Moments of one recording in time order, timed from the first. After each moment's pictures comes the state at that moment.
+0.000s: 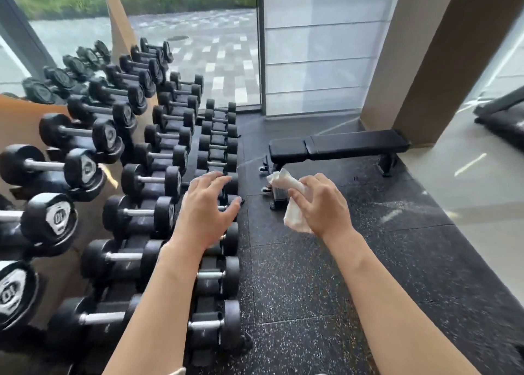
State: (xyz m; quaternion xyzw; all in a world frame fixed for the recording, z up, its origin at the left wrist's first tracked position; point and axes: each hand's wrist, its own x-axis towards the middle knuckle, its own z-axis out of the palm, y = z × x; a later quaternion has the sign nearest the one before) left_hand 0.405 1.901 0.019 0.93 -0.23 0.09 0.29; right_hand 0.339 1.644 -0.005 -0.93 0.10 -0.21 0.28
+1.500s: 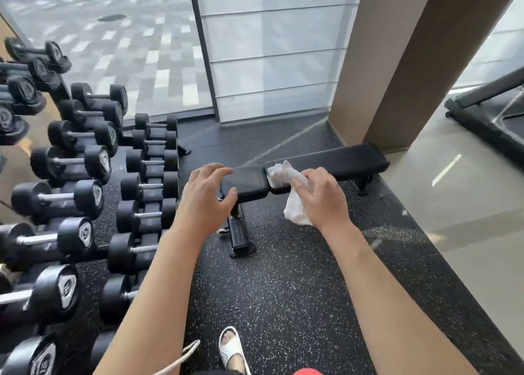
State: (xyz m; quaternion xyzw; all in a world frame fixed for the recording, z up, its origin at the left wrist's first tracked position) left_hand 0.863 1.512 -0.013 0.92 -0.28 0.02 0.28; right_hand 0.757 1.267 -0.046 -0.91 0.20 -0.20 0.30
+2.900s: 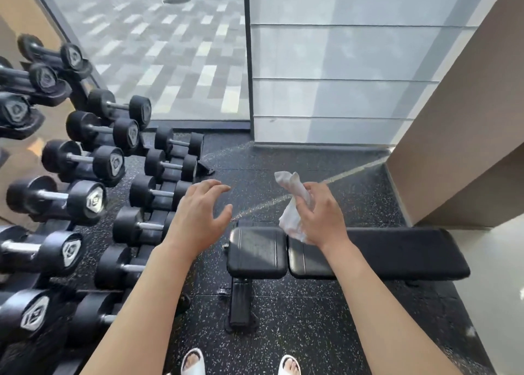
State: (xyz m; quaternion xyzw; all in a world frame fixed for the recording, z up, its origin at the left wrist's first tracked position) left_hand 1.289 1.346 -0.049 0.95 -0.17 0.00 0.25; right_hand 1.247 1.071 -0.095 -0.91 0.11 -0.13 0.39
